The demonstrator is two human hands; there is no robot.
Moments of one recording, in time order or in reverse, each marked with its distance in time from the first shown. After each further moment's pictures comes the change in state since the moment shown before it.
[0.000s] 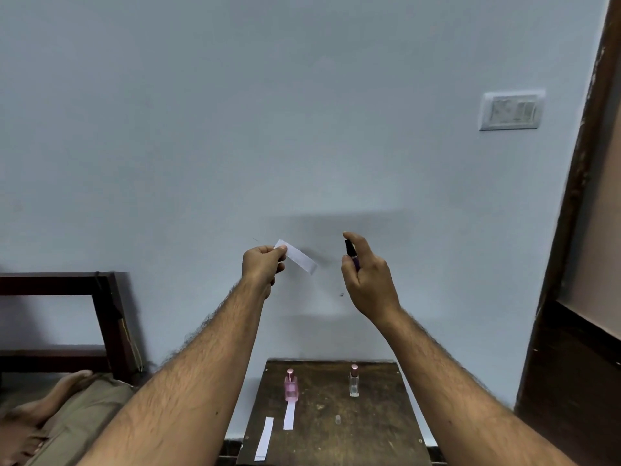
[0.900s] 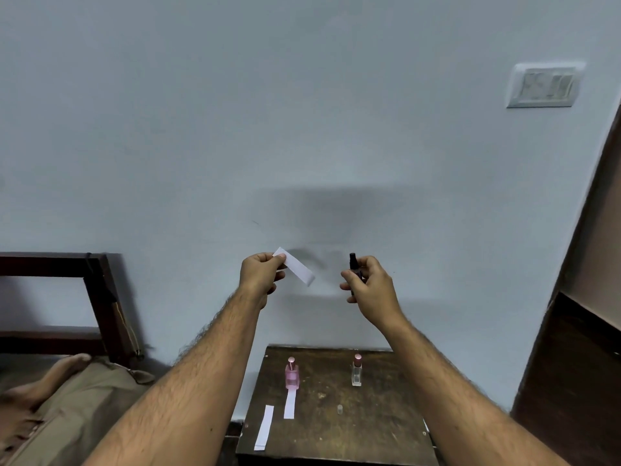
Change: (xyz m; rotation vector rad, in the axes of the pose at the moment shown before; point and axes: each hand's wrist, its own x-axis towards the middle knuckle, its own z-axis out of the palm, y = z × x) left_hand 0.022 -0.049 -0.012 0.026 -0.025 -0.066; right_hand -0.017 0.048 0.042 0.335 -0.177 0.488
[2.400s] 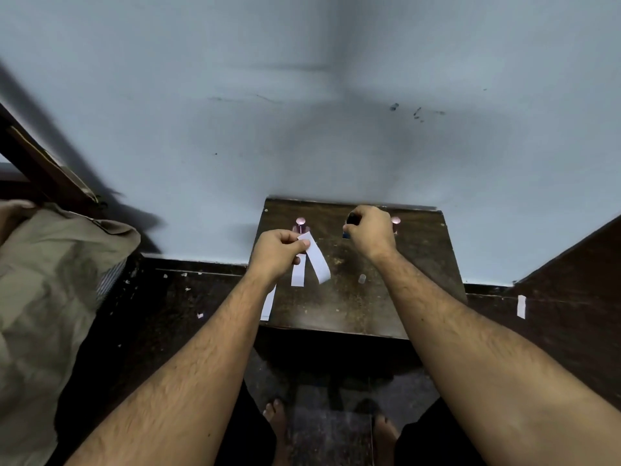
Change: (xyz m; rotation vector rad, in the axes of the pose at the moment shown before) left_hand 0.050 -0.296 -0.012 0.399 -0.195 -0.294; right_hand 0.010 0.262 0.129 -0.611 -0.182 0.382
